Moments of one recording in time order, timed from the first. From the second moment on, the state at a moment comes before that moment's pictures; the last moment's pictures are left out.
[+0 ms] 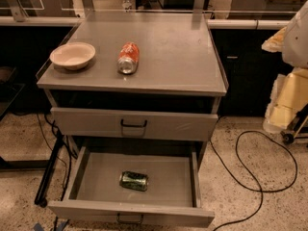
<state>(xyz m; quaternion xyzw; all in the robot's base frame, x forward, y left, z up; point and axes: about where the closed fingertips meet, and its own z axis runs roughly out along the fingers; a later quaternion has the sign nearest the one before) 0.438 -0.217 0.976 -0.60 0.78 -0.03 0.16</state>
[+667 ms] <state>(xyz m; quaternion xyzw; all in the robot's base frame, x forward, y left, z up) 0.435 -0.205 0.958 -0.59 0.79 -0.05 0.16</state>
